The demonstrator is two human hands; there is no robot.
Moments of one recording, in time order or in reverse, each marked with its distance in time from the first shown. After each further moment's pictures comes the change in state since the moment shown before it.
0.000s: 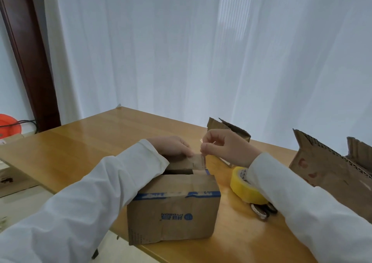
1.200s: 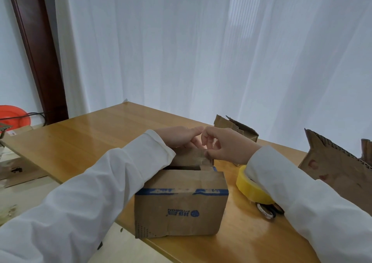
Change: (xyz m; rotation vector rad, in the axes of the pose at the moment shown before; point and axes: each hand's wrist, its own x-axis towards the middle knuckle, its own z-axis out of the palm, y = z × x) left_hand 0.006 0.001 -0.004 -0.099 0.142 -0.051; right_hand 0.019 -0.001 0.004 -0.361 -0.129 -0.089
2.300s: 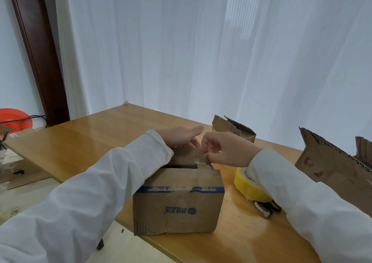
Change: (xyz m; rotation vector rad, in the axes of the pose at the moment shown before) left_hand -0.005 0.006 0.004 0.092 0.019 0.048; right_hand -0.012 0.003 0.002 0.030 -0.030 -0.036
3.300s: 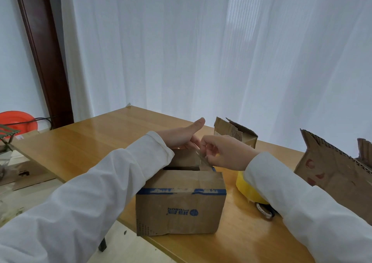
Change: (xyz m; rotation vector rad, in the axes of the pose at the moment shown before) left_hand -0.017 0.004 -0.004 -0.142 -0.108 -0.007; right_hand 0.002 -0.003 0.007 -0.105 0.013 0.001
